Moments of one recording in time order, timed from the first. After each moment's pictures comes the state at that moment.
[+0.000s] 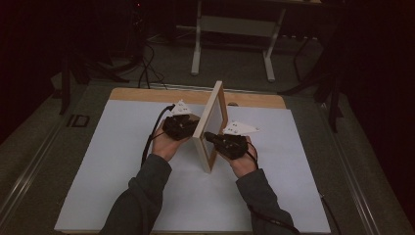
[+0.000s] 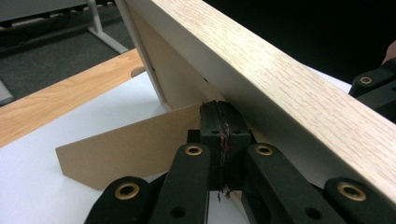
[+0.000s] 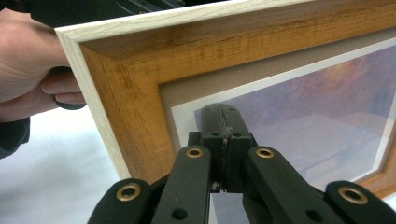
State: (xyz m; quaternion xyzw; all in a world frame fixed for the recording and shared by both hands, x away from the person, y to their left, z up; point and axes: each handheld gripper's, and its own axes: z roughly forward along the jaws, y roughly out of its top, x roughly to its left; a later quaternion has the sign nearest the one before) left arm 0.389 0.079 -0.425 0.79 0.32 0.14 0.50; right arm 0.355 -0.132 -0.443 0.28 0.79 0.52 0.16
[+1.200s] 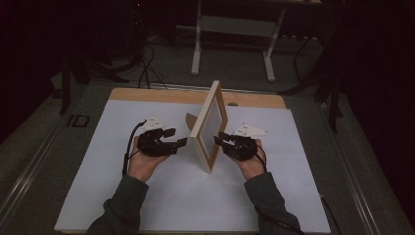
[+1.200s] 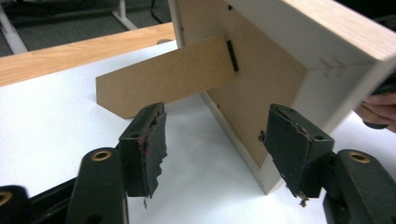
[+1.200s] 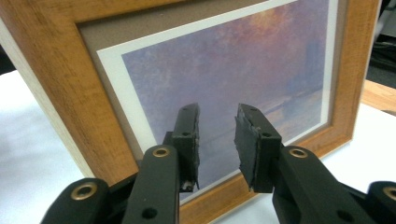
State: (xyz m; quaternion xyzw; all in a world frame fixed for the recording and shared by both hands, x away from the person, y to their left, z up) left arm 0.333 0.134 -0.439 0.76 0.39 0.14 0.50; right arm 0.360 -0.162 -0.459 0.32 0.79 0.50 0.17
